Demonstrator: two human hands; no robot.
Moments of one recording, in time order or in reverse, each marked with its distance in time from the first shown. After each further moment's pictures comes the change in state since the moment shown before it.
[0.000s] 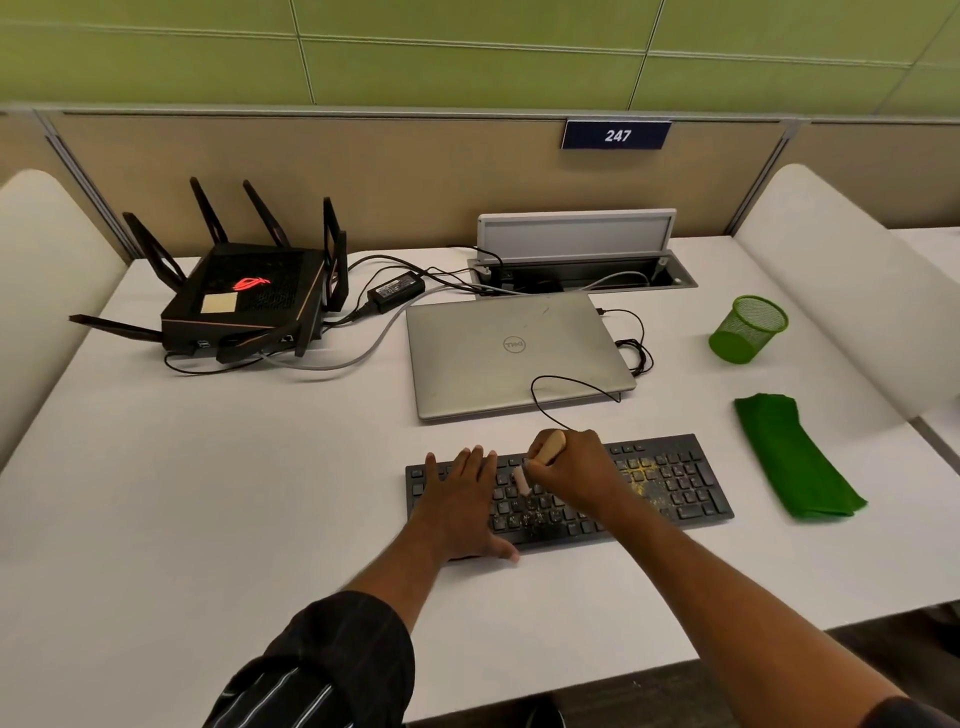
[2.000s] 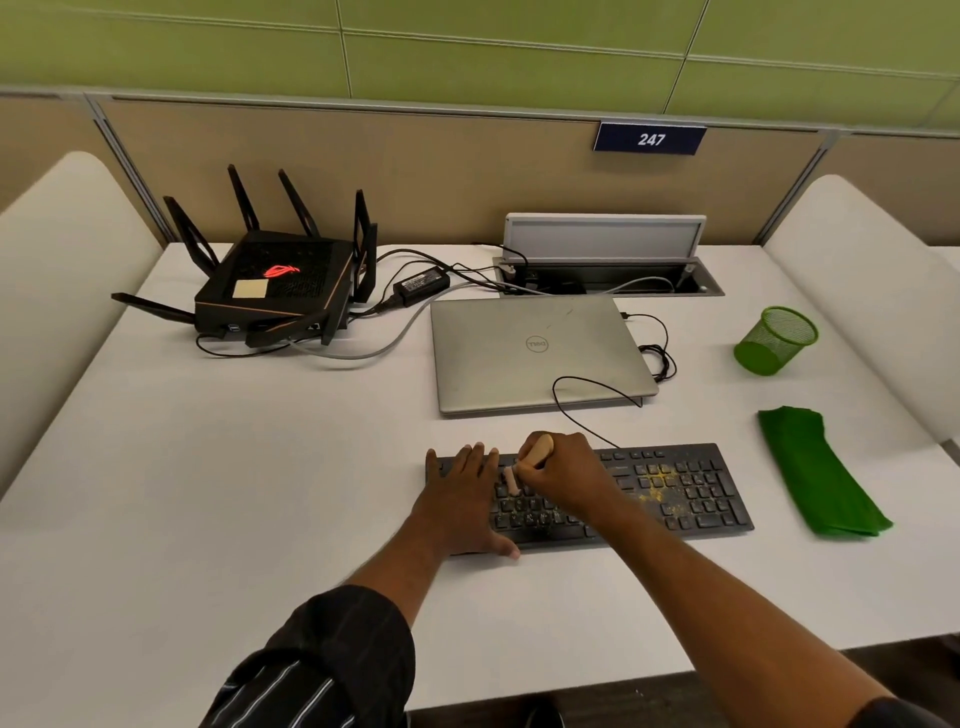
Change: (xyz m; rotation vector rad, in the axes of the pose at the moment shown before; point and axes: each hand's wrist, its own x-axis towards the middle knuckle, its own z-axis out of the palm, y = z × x) left_hand -0.010 -0.018 0.006 -0.018 0.037 -0.029; right_hand 0.006 -0.017 0.025 -0.028 -0.079 -0.063
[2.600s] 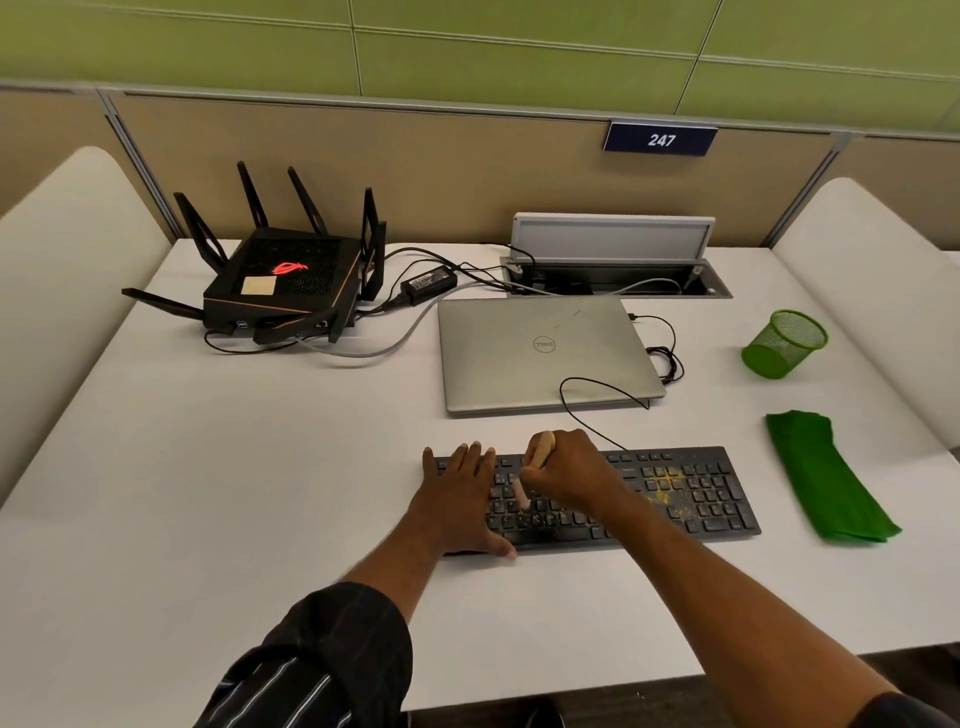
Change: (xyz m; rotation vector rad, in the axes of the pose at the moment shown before) left_hand -0.002 -0.013 0.000 0.041 -0.023 -0.012; right_hand 0.008 -0.006 -0.001 -0.073 -0.067 0.007
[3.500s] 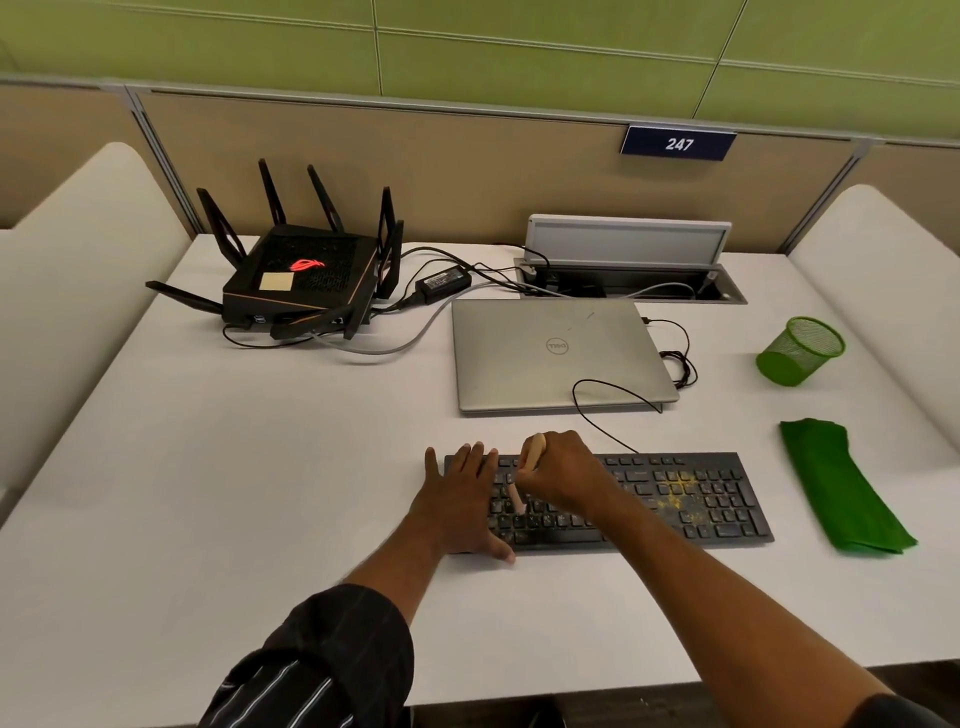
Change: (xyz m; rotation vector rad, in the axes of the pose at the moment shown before) left_hand -0.011 -0.008 0.001 -0.007 0.008 -0.025; right_hand 0.006 -0.018 0.013 -0.045 -0.053 0.007
